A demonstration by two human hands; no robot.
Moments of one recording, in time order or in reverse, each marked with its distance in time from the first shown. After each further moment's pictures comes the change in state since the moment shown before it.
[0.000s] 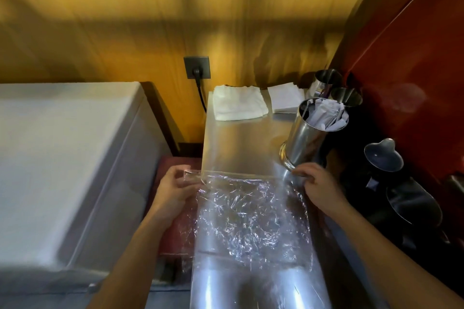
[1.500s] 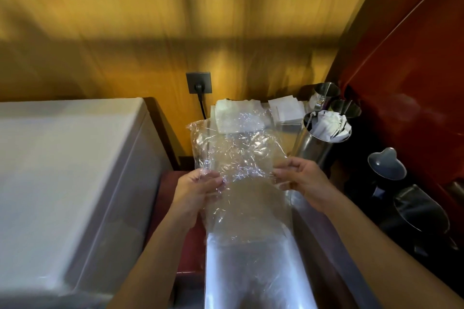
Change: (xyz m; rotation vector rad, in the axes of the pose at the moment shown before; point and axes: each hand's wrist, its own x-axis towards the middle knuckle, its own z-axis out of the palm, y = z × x) left_hand 0.008 0.031 0.022 -0.182 -0.104 -0.055; right_hand 0.015 -0.073 0.009 0.712 -0.216 0.212
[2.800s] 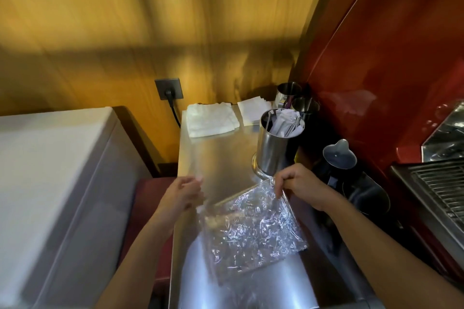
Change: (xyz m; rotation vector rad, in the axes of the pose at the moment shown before) left_hand -0.026 -0.001 0.042 0.323 -0.054 -0.038; right_hand -0.035 -0.006 -0.068 -0.435 -0.196 -0.113
